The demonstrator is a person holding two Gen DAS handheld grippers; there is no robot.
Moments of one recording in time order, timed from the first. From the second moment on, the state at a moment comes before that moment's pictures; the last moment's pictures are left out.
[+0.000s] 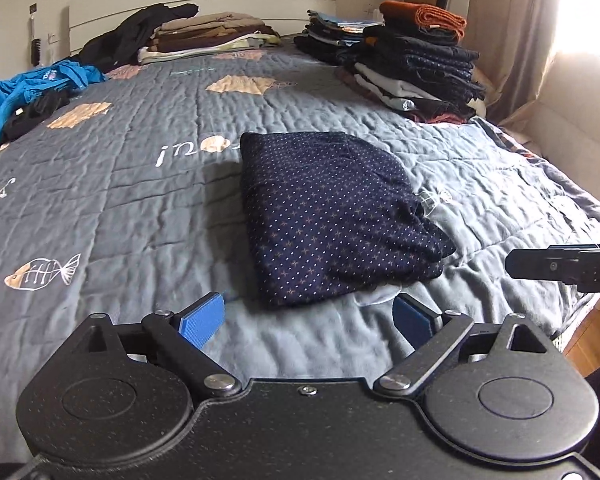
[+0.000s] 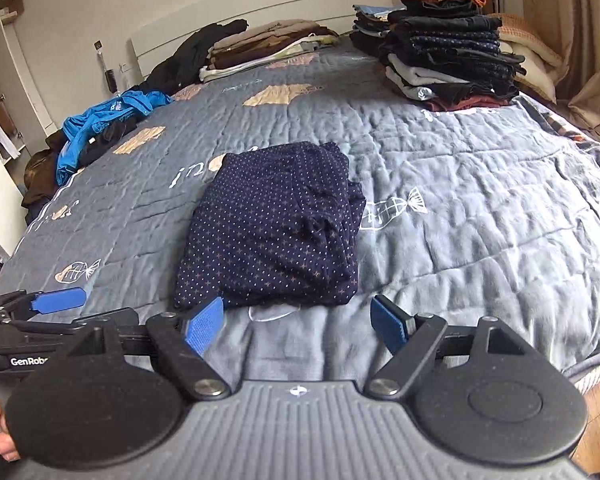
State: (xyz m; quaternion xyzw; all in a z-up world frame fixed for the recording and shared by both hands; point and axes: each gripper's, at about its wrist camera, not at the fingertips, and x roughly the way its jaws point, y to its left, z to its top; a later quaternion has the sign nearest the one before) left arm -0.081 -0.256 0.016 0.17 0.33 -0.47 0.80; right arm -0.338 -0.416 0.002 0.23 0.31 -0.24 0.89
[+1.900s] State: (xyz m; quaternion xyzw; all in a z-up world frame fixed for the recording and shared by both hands) left arm 0.217 -0.424 -0.115 -0.08 0.54 -0.64 0.54; right arm -0.252 -0.595 -0.094 0.34 0.39 -0.04 0.85
